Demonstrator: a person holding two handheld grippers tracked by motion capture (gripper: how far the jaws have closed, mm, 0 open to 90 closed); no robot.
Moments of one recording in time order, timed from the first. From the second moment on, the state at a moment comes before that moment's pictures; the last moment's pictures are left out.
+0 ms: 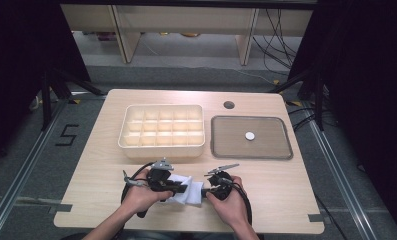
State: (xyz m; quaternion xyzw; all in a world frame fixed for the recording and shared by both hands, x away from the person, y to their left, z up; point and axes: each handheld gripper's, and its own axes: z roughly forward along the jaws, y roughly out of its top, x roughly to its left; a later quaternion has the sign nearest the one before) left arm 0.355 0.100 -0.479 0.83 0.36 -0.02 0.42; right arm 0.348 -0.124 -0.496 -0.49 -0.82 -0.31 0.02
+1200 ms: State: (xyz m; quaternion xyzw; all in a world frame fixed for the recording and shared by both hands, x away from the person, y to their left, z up) left arm 0.358 0.097 -0.485 0.84 0.36 -0.01 0.41; right arm 0.350 -0.112 -0.497 -0.48 -0.82 -0.31 0.02
